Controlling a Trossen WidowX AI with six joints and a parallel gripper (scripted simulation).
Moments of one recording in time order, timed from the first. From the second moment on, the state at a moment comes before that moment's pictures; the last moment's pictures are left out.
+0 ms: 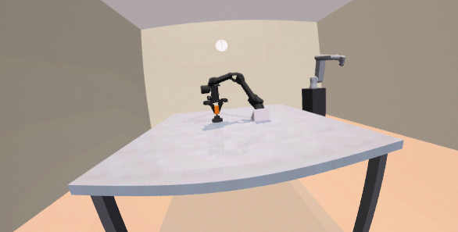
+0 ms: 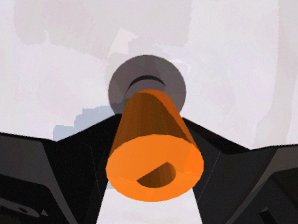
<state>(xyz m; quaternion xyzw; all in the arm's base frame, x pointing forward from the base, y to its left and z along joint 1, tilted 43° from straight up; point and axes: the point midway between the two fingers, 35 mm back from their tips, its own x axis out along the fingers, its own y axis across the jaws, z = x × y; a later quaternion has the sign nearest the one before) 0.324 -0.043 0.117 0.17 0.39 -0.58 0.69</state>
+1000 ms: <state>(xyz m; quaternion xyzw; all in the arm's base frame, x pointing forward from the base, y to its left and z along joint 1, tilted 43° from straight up) 0.326 -0.046 0.115 0.18 0.38 -0.59 0.69</state>
